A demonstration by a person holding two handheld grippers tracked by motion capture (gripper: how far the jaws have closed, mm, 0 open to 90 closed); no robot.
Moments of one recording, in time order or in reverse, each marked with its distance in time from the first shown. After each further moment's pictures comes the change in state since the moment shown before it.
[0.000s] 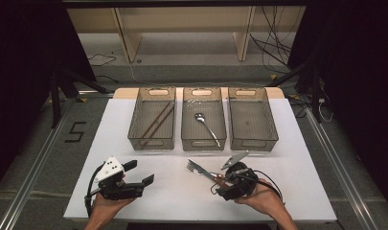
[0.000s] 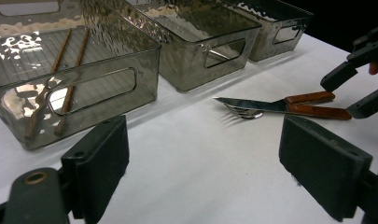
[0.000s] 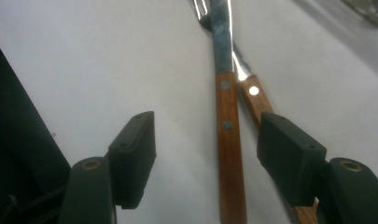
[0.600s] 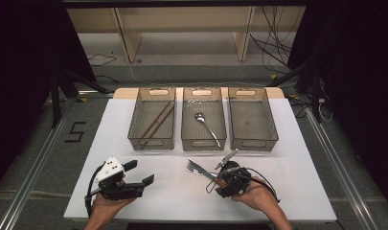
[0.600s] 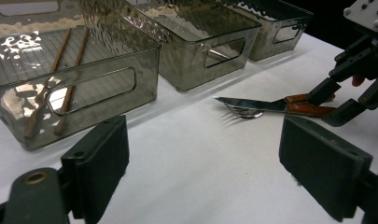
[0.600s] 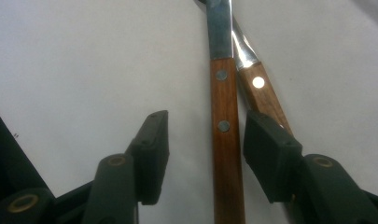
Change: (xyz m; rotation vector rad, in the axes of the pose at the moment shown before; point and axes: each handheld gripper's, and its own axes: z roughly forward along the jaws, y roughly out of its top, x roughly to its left) left arm 0.000 0.000 0.000 0.000 0.000 -0.001; right arm -0.003 0.010 0.023 0.121 -0.023 0.011
